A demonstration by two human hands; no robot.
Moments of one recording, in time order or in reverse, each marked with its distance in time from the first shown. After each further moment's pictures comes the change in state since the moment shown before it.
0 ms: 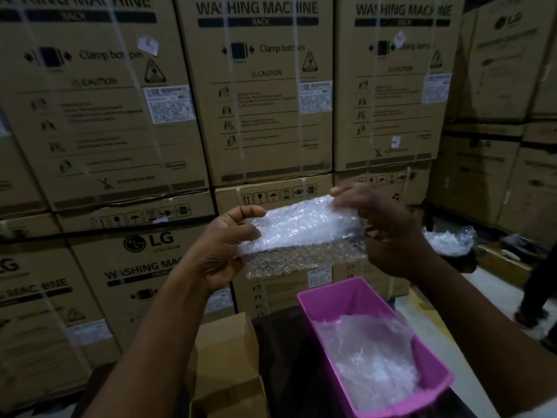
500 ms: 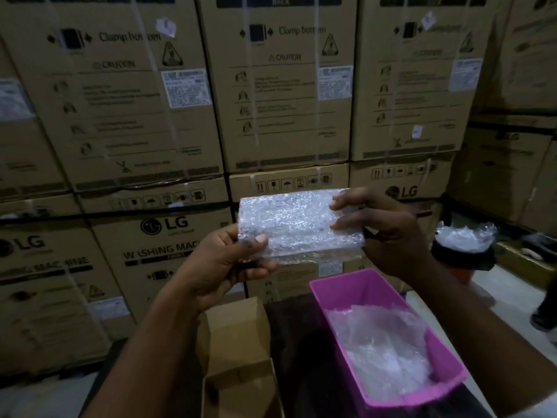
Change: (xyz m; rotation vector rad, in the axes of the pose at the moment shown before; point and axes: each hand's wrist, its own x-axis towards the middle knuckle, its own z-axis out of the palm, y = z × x) left_hand -0.034 -0.023 -0.034 0.071 -0.005 -0.025; right_hand -0.004 0.002 0.034 0.013 0.057 -0.059
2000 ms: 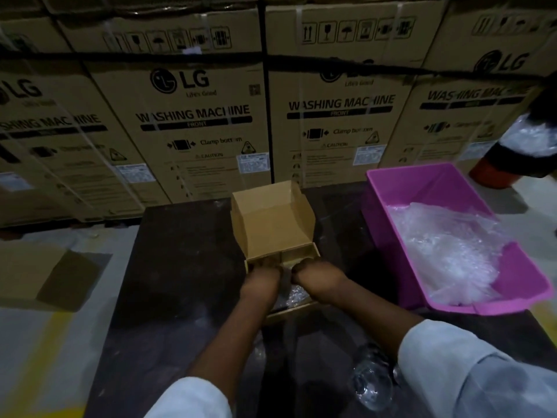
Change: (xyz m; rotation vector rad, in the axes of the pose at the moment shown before) left_hand -0.014 -0.318 -0.122 1.646 -0.180 -0.536; right_hand -0.227 0.014 0.299 -0.310 -1.419 0.358
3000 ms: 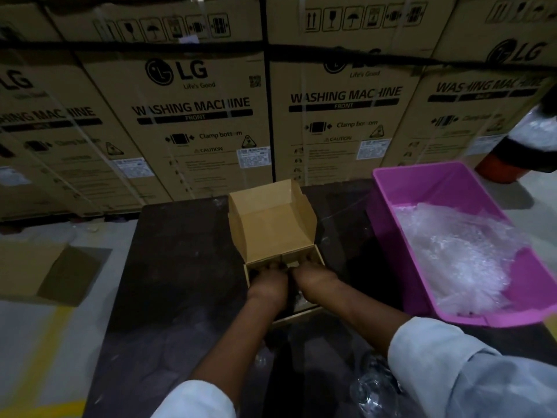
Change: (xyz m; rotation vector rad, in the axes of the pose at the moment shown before) left_hand 0.019 0.010 0.002 -0.128 -0.187 -0.078; right_hand 0.039 -0.010 0.000 0.376 -0.250 0.399
